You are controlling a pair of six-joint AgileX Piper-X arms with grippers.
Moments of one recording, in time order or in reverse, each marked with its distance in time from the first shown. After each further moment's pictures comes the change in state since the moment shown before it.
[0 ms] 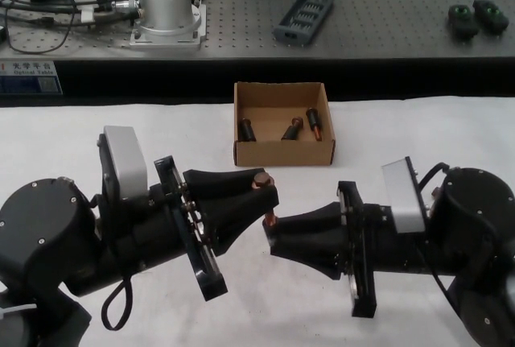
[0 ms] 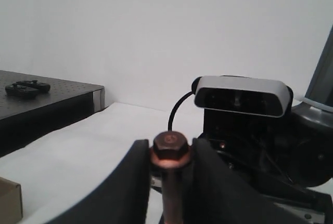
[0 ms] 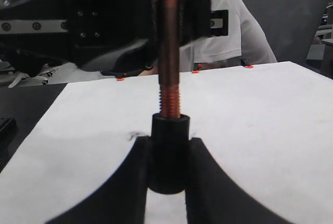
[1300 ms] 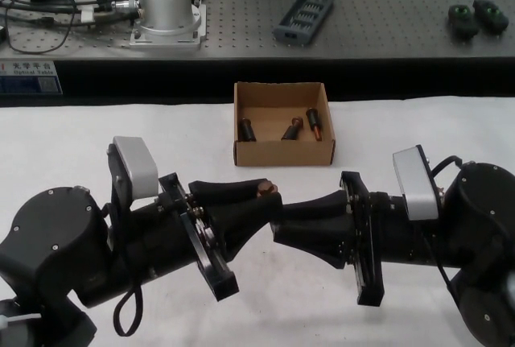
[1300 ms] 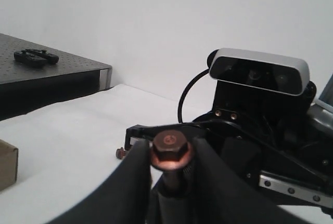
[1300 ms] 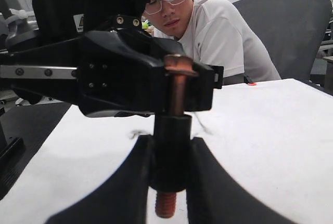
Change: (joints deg) left arm -1.0 0.0 0.5 3.3 -6.3 -4.5; right arm -0.2 0.0 -0.3 -5.9 -0.4 6.6
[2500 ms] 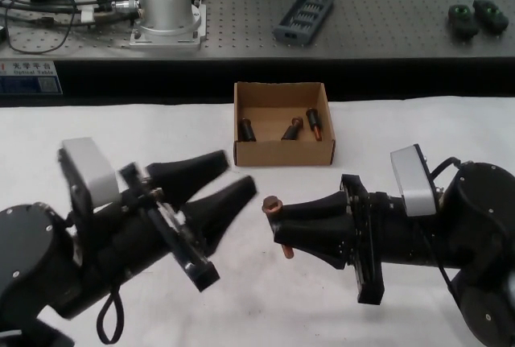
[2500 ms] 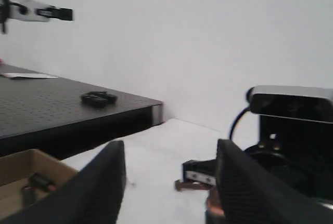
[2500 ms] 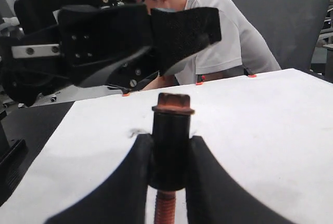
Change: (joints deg) left arm 1.9 -0.5 4.6 -10.4 -8.2 3.3; right arm -0.2 0.0 -0.1 1.7 0.9 0.9
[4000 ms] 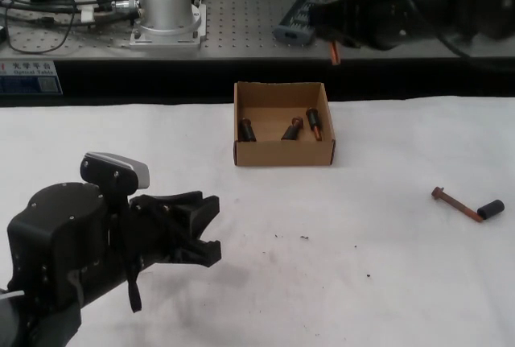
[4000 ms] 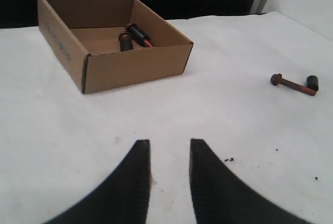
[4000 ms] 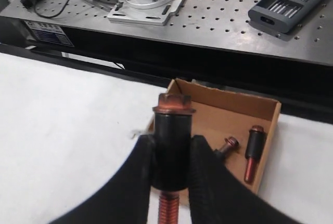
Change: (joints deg) left arm 2.6 -0.3 -6.0 35.1 -11.1 2.2; right arm -4.5 -5.3 -53.9 101.2 49.9 -5.6
